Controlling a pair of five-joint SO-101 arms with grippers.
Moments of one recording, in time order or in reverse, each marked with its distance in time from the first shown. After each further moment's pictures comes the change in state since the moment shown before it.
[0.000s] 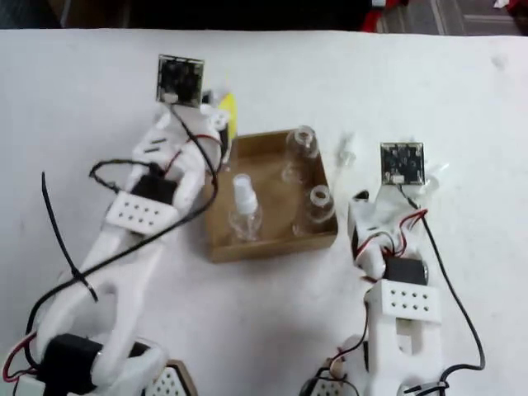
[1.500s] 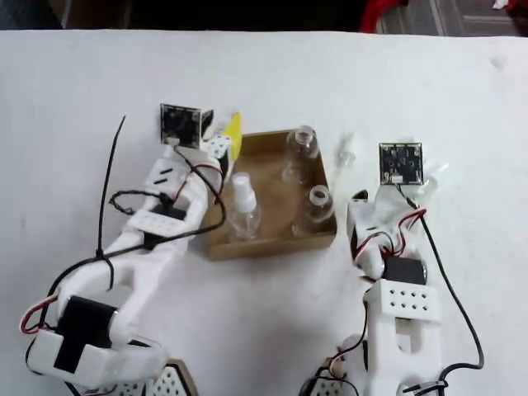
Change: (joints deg) left arm -1.0 13.1 16.3 -35.7 0.0; right arm -0.1 0.0 0.0 0.0 0.0
